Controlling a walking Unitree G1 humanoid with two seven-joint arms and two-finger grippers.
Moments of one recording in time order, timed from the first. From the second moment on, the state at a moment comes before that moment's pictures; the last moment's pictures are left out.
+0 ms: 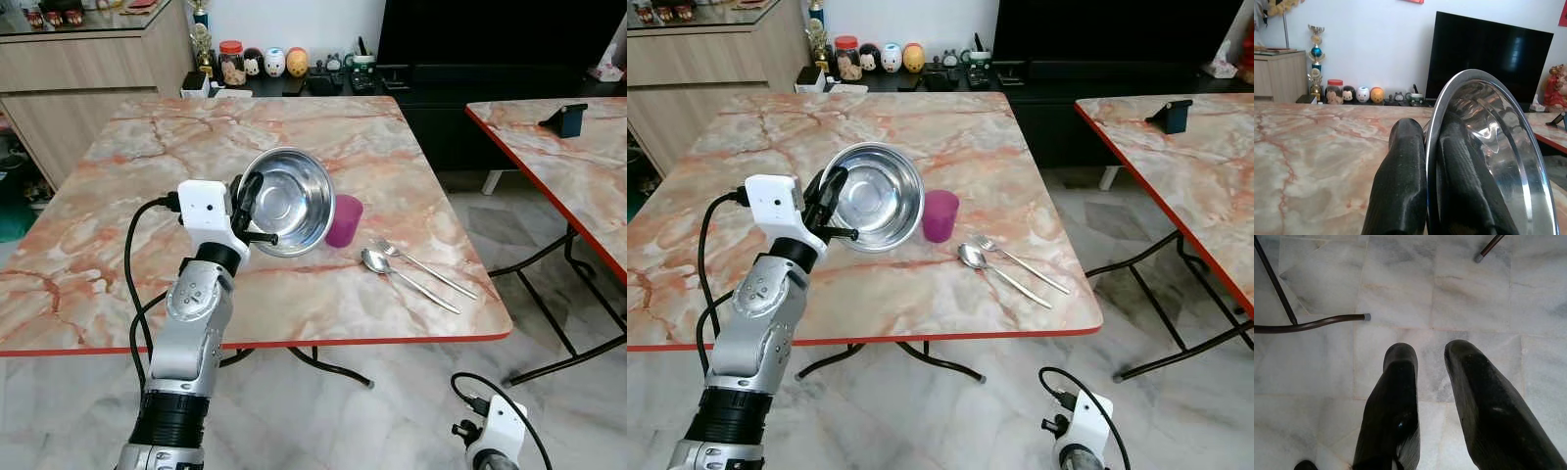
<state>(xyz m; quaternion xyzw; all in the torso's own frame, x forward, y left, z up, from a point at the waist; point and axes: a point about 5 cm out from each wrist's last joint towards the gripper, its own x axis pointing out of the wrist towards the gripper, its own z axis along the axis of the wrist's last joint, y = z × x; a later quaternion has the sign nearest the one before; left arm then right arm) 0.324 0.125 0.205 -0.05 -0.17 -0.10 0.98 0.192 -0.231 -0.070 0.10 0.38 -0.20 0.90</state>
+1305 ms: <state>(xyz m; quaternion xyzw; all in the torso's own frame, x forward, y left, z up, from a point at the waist) 0.325 0.120 0.203 -0.05 -0.16 -0.11 0.98 0.196 -0.232 -0.068 0.10 0.38 -0.20 0.90</state>
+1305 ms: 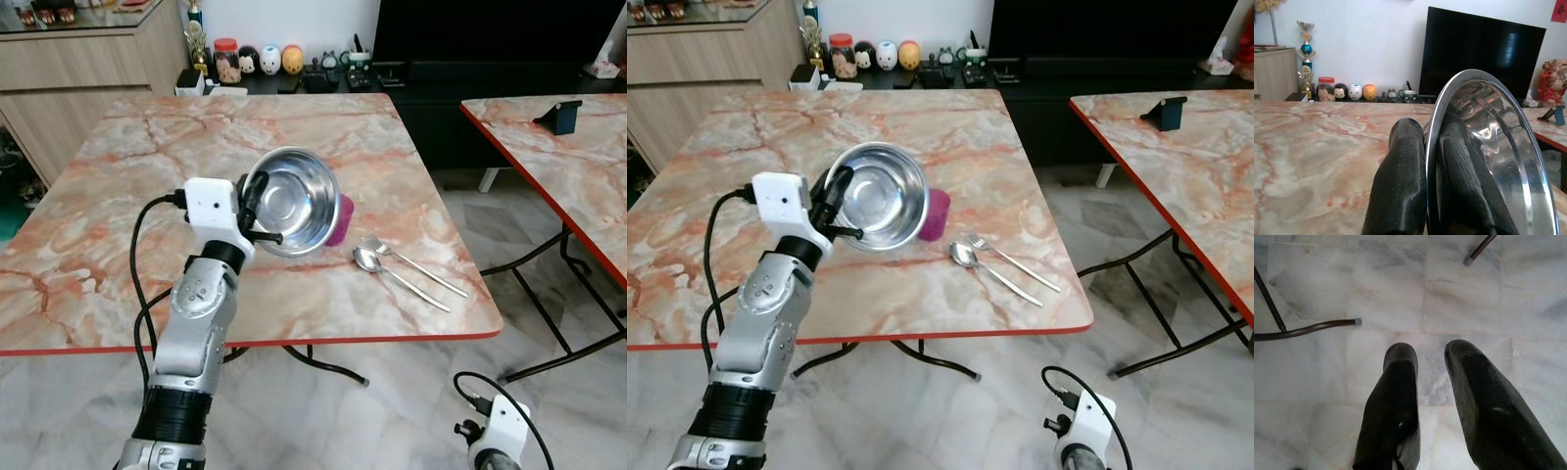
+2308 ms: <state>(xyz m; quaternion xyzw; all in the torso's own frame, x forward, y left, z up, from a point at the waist) 0.328 0.115 0.199 -0.05 -0.14 -0.11 0.98 0.192 -0.233 -0.070 0.09 0.39 -0.19 0.90</state>
